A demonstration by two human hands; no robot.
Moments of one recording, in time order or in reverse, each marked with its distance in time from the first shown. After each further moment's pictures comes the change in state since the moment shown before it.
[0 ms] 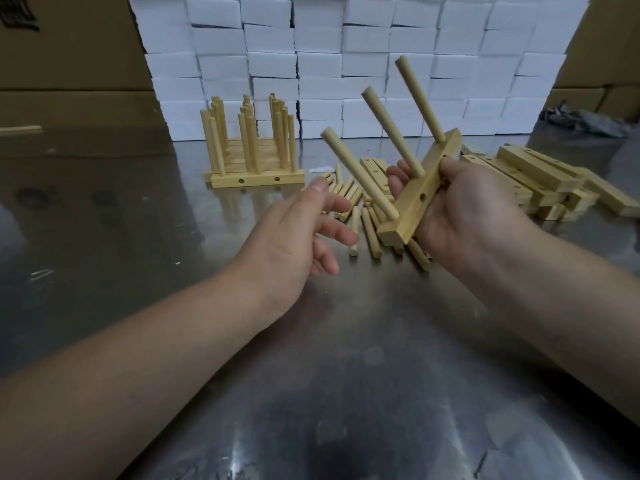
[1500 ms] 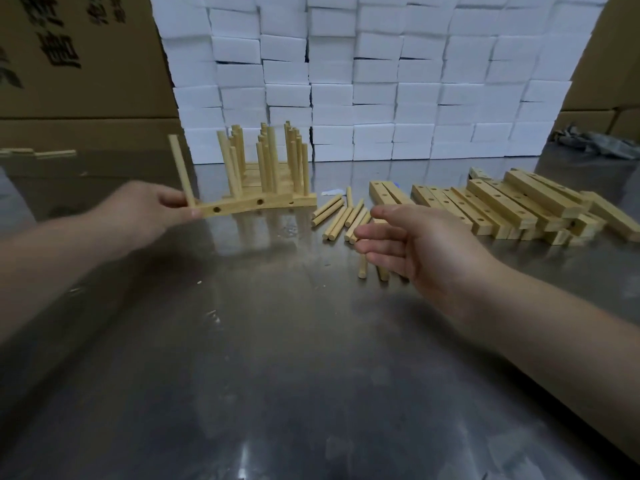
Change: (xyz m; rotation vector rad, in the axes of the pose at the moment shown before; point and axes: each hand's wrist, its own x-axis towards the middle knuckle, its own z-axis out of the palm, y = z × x) left_hand 0.044 -0.021 -0.171 0.726 0.377 -0.159; right_hand 0.002 0.013 -0.015 -0.556 -0.384 0.031
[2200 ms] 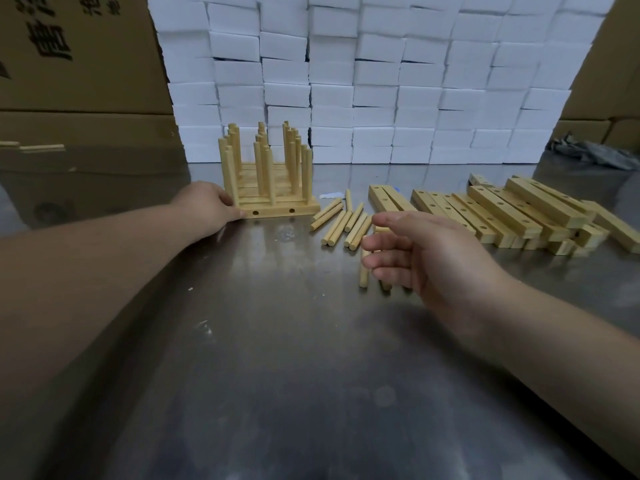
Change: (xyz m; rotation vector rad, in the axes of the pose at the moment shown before) left_hand 0.063 0.013 0.067 0.128 -0.030 -0.082; right_hand -0.004 -0.001 0.000 -0.065 -0.013 -0.045
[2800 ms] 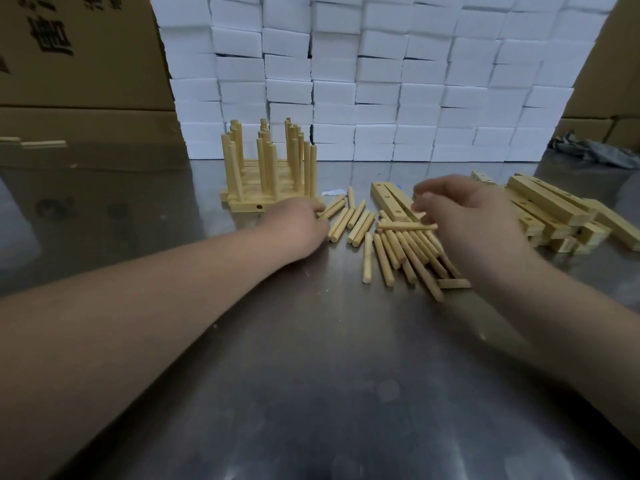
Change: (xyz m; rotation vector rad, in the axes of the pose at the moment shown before) left_hand -0.062 0.079 0.051 0.058 -0.122 0.290; right_hand 0.009 -0.014 -0.019 -0.675 0.391 -0.261
